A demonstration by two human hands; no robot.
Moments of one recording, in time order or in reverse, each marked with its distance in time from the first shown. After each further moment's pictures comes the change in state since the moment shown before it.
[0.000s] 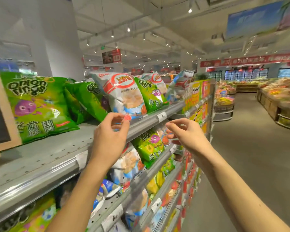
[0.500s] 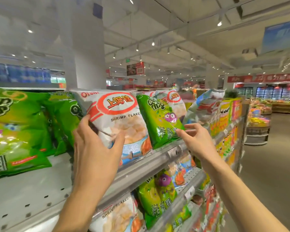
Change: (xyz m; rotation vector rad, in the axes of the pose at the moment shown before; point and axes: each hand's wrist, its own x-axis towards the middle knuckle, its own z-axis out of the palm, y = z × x) left_hand 0.100 -0.029 0.068 0.329 0.338 -0.119; right_hand 0.231 0.045 0.012 -0.227 -0.003 -0.143
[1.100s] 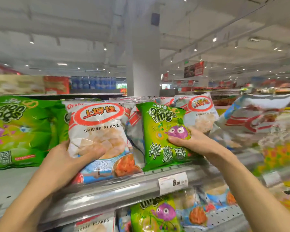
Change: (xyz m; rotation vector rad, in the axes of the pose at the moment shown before) left_hand 0.011 0.022 0.032 0.259 0.011 -0.328; right_hand 0.167 0.050 0.035 0.259 -0.868 -0.288
